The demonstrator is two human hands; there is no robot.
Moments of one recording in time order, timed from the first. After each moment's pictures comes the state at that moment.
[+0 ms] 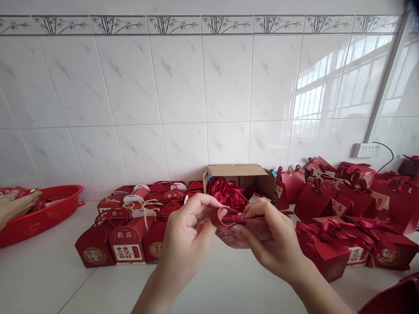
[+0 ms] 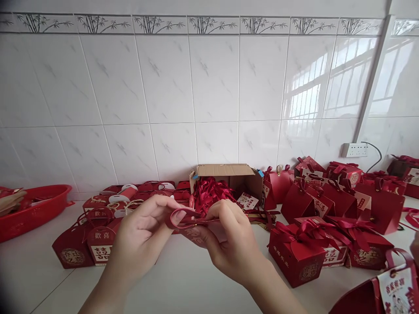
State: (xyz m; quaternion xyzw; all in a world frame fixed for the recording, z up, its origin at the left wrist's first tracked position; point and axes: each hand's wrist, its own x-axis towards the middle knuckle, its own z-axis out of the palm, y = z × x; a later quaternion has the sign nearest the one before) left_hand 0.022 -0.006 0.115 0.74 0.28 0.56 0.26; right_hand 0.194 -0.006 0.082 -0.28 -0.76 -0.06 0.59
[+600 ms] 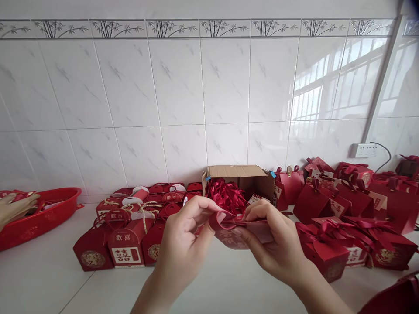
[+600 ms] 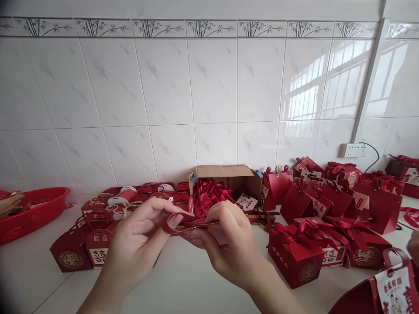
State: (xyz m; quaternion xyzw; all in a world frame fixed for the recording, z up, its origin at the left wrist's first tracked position) left_hand 0.020 -0.010 0.116 0.75 0.28 0.55 0.24; right_hand 0.196 -0.010 0.084 -0.28 -0.75 -0.07 0.59
